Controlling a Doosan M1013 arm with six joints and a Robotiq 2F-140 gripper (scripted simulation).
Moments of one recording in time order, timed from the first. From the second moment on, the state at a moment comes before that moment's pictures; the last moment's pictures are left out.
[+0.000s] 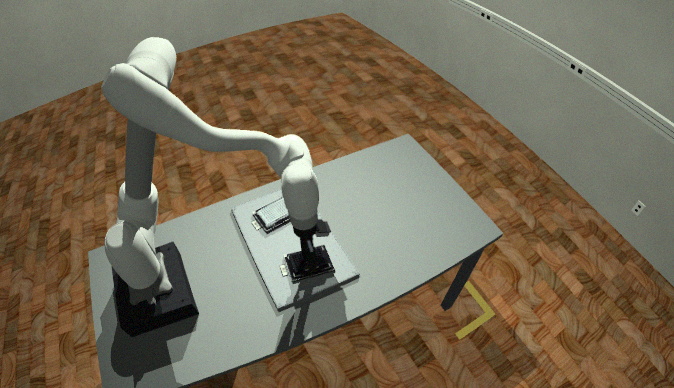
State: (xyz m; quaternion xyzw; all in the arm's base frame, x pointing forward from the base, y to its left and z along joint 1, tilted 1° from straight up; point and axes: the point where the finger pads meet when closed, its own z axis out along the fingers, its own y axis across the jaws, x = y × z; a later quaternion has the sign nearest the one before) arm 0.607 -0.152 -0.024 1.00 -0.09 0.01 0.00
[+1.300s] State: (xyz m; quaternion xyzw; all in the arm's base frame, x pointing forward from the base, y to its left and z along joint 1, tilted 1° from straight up) arm 0.607 -0.152 -0.026 1.00 -0.09 0.01 0.00
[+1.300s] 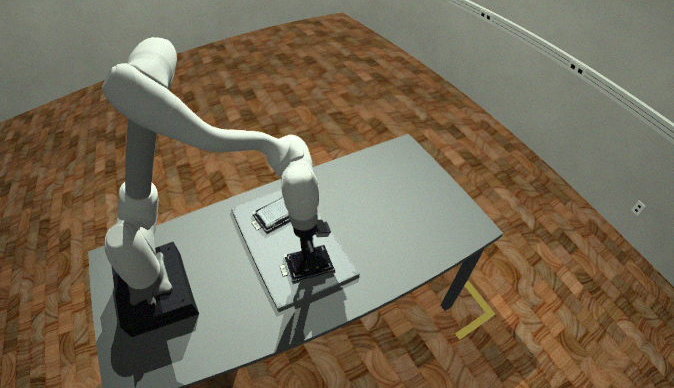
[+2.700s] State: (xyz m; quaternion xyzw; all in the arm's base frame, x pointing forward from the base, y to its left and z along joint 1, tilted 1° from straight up) arm 0.607 -0.152 -0.026 1.00 -0.09 0.01 0.00
